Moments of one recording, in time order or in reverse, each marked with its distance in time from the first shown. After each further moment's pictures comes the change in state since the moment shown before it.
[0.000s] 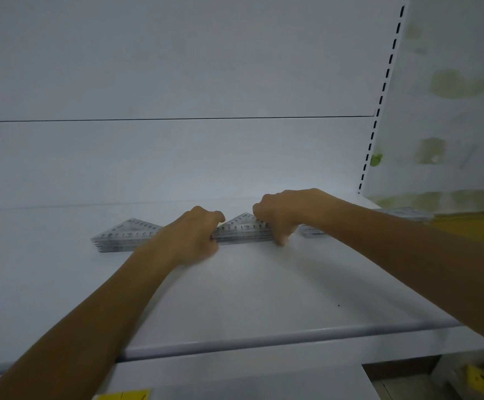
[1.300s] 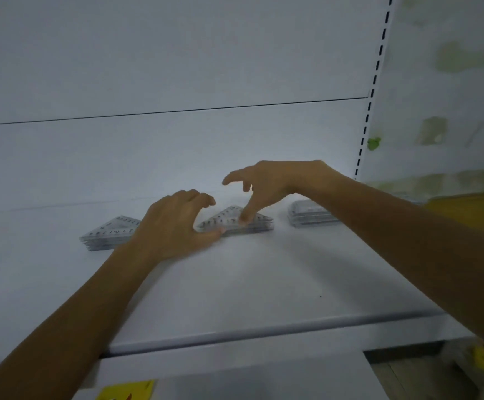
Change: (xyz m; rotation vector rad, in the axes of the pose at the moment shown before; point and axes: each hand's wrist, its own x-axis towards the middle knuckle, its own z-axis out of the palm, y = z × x) left_hand -0.009 0.008 -0.004 0.101 0.371 0.052; right_hand -0.001 0.026 -0.014 0.488 0.194 -0.186
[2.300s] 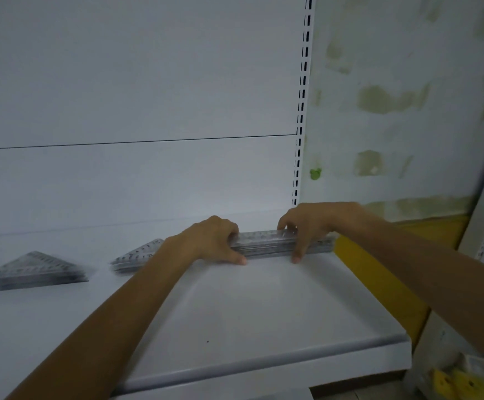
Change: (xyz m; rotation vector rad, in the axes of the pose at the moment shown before) left_hand 0.102 0.138 0.046 -0.143 -0.542 0.049; right_hand -0.089 0.172 0.014 -0.103 -0.133 0.242
